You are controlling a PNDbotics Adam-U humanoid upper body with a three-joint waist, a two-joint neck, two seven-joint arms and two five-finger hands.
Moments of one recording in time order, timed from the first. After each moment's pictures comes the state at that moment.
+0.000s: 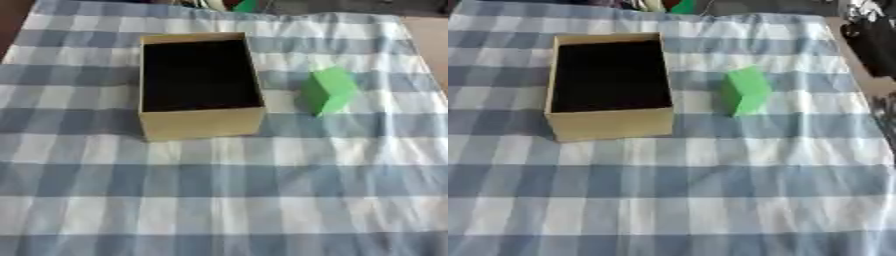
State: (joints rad) left arm -0.35 0.28 0.08 -1.98 -0.17 -0.24 0.46; right arm -0.37 -0.85 -0.10 -1.98 0.30 0.03 -0.25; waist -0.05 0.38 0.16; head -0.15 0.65
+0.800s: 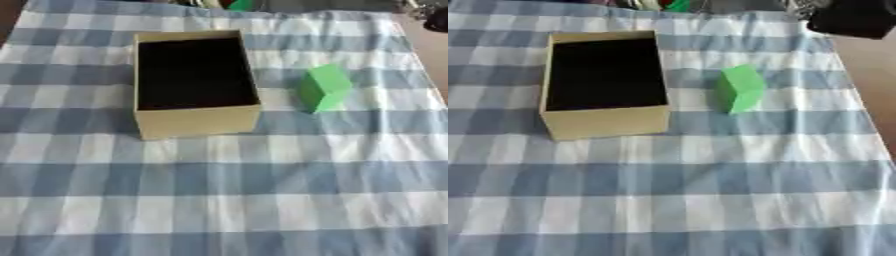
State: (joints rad) left arm -0.35 0.29 0.07 -1.98 -0.17 -0.23 0.44; right arm -0.55 -1.11 0.01 -1.87 0.37 0.00 0.26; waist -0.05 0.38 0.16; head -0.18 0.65
